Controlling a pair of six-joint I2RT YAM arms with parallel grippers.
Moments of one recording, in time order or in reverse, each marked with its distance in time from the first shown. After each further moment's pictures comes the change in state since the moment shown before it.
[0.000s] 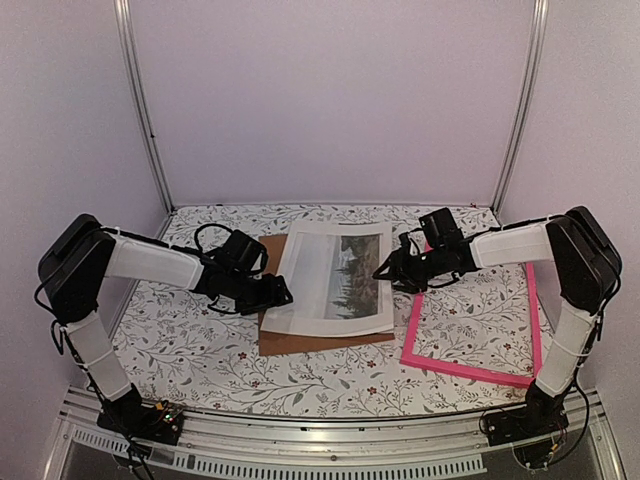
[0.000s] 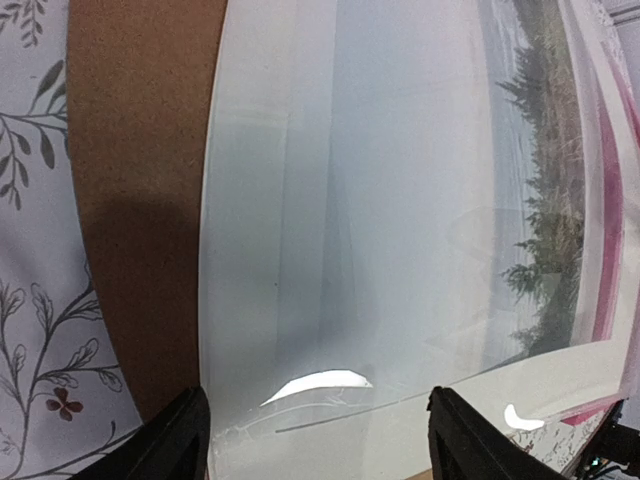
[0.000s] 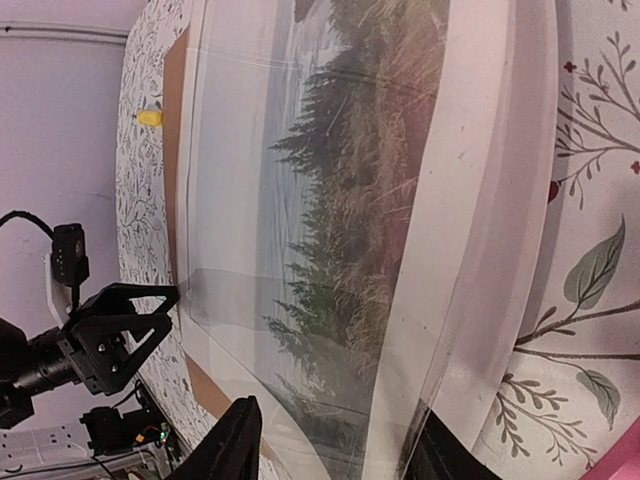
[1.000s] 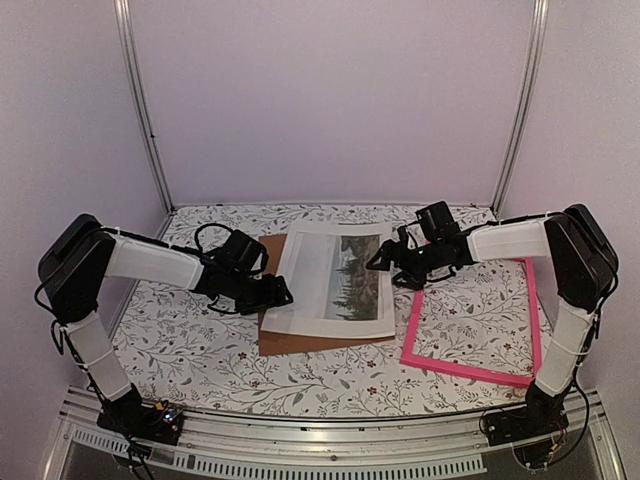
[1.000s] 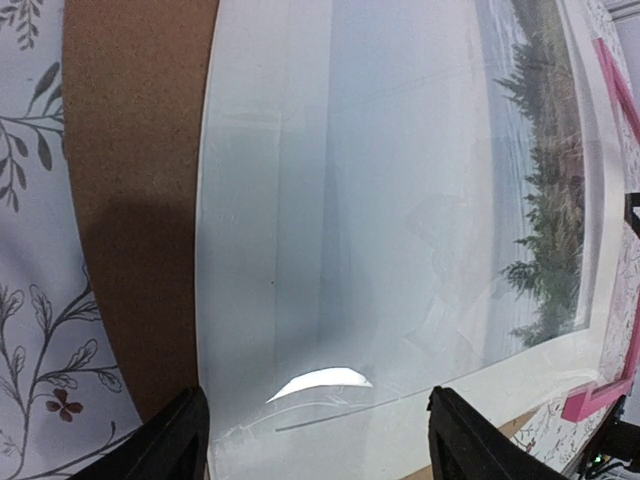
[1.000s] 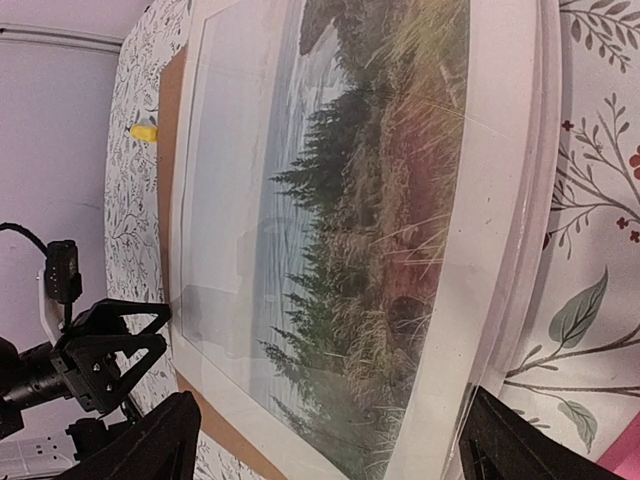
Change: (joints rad) left arm 0.000 0.000 0.000 0.000 0.003 0.011; right arm 0.001 0.023 0.069 -0.051 0.053 -0.049
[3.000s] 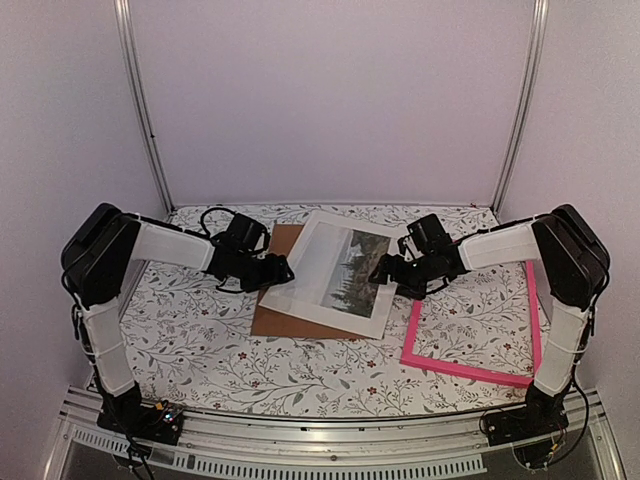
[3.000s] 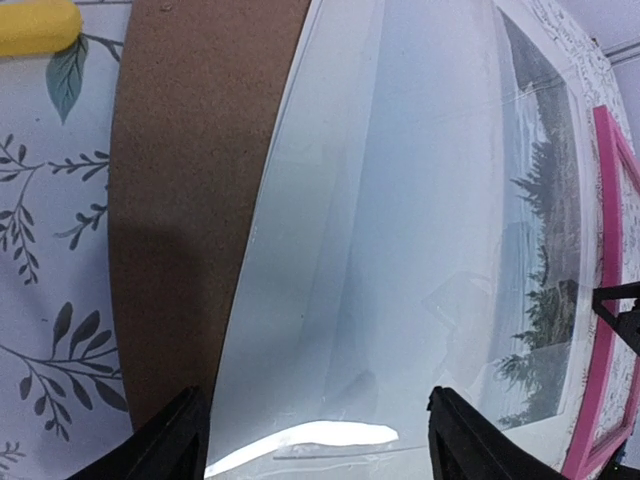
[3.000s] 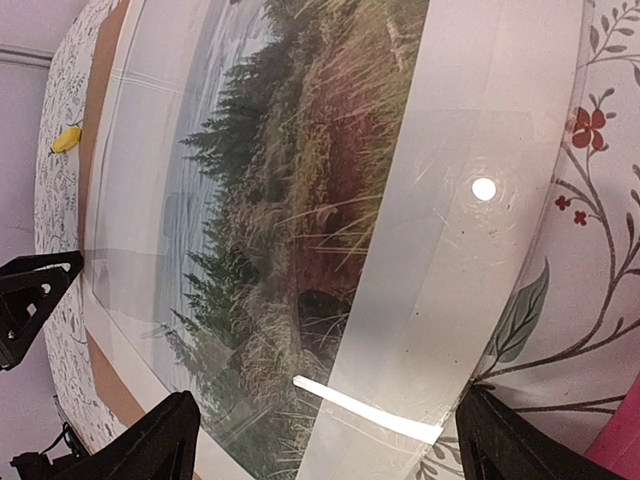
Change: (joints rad) left arm 0.105 0.179 0.190 0.052 0.012 0.098; right arm 0.039 0.046 -0.035 0.012 0.179 -0.013
